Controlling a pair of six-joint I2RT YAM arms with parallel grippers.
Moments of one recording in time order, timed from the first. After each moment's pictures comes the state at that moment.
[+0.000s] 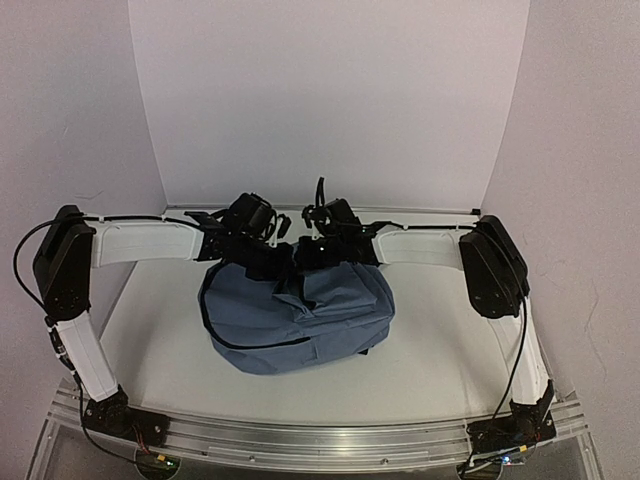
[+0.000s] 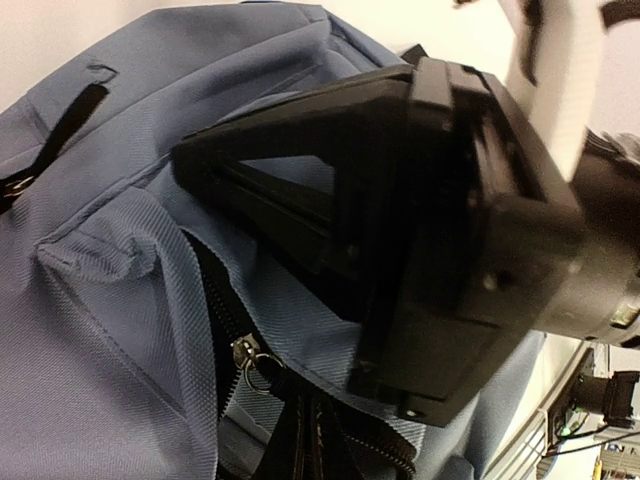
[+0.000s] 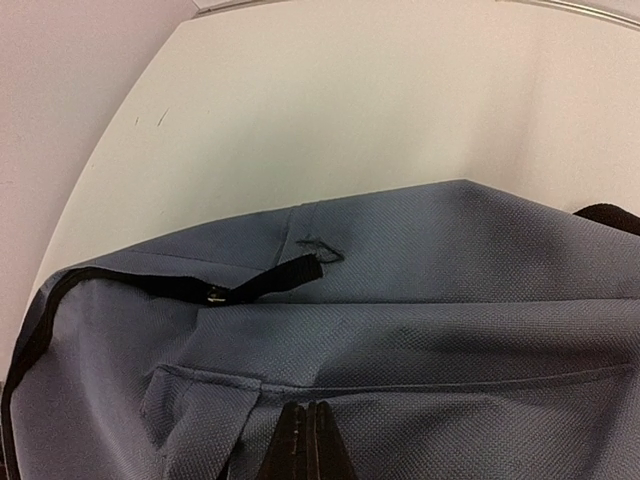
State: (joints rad) left arm -0.76 1.77 1.29 -0.33 0.20 -0.58; right arm 0.80 2.29 1.79 -0.15 -0.08 0.49
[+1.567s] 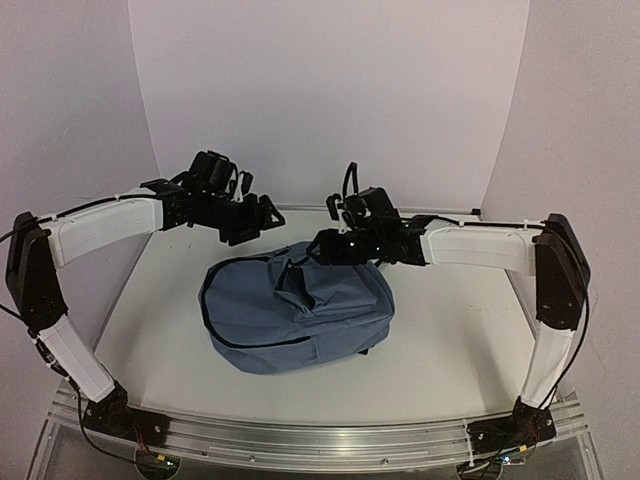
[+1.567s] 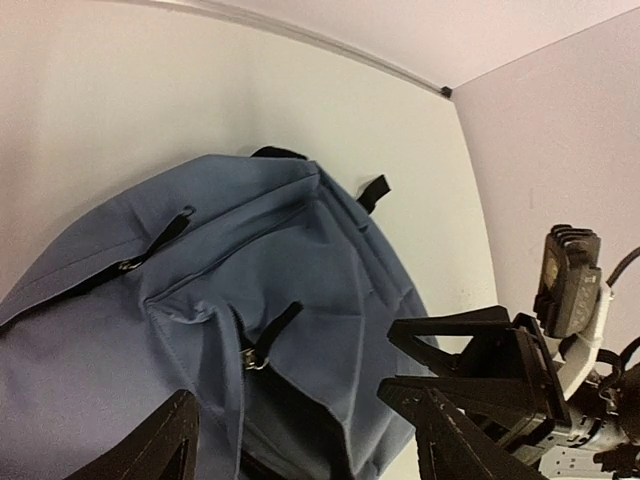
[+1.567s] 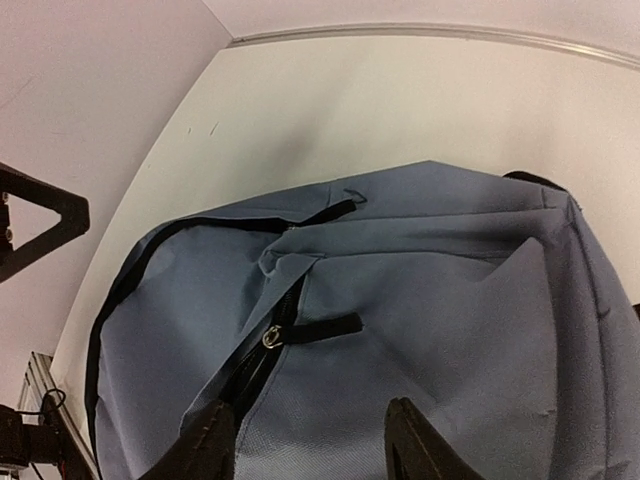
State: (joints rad) left arm -0.62 1.62 1.38 -0.41 0.23 -0.71; right arm 0.82 1.90 1.45 -0.15 -0.07 0.52
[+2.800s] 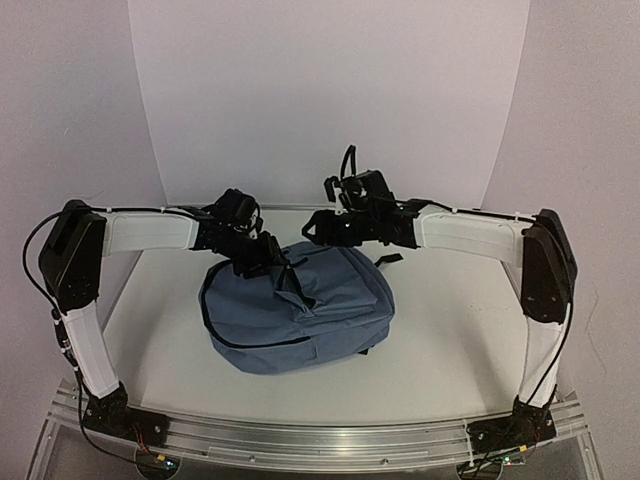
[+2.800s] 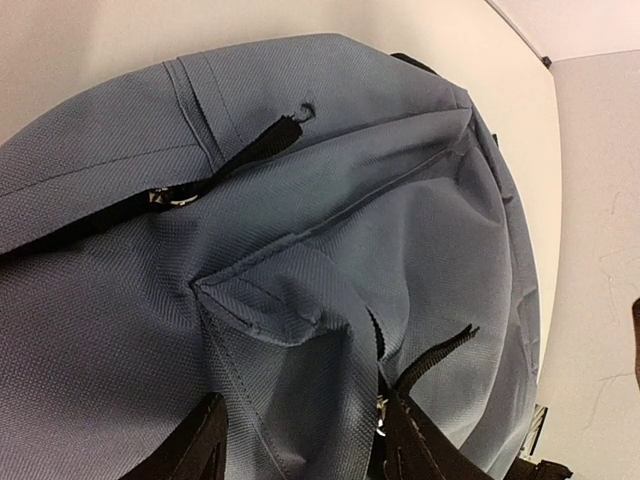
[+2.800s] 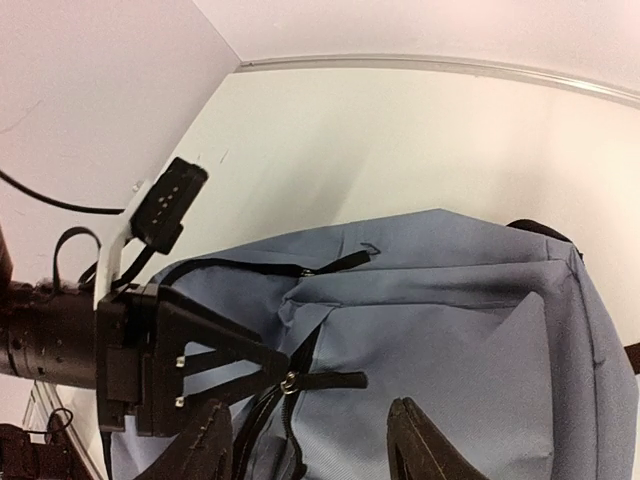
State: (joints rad) left arm -0.61 1.83 1.31 -0.34 0.25 -0.82; right arm 0.79 1.96 1.60 -0.20 -0.07 0.50
